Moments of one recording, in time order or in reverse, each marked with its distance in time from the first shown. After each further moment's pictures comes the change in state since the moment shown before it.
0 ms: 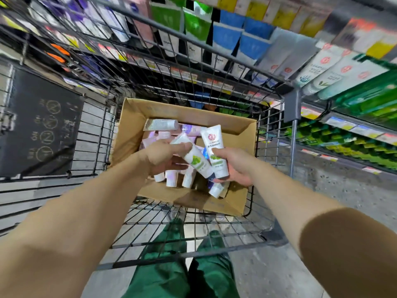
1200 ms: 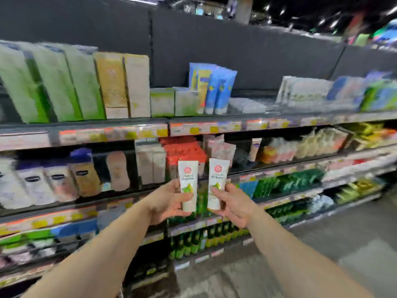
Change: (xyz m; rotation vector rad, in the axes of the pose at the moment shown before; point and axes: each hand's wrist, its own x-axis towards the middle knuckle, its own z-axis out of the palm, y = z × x) left_hand -0.166 0.164 0.473 0.443 -0.601 0.496; right_hand -0.420 0.049 -0.281 0.451 0.441 -0.931
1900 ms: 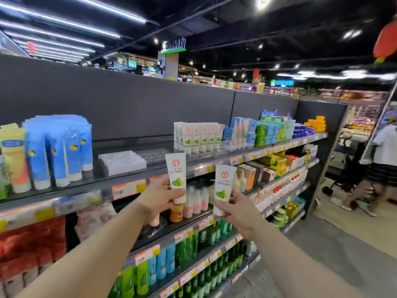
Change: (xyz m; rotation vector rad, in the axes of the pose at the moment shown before) left_hand 0.289 0.122 0.293 0.189 -0.059 0.276; right_hand 0.008 -0.154 -0.366 -0.097 0.429 -0.348
